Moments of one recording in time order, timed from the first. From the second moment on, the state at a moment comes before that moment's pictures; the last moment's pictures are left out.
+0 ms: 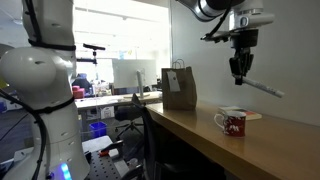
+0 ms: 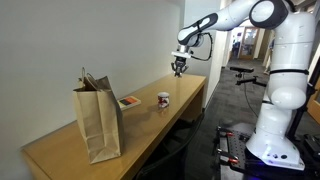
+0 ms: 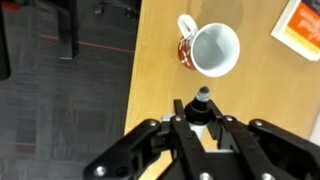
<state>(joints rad) -0.25 0.12 -0.30 -1.93 0.22 2.12 0.87</state>
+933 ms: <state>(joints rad) -0.30 0.35 -0.32 -1.83 0.22 2.28 0.78</state>
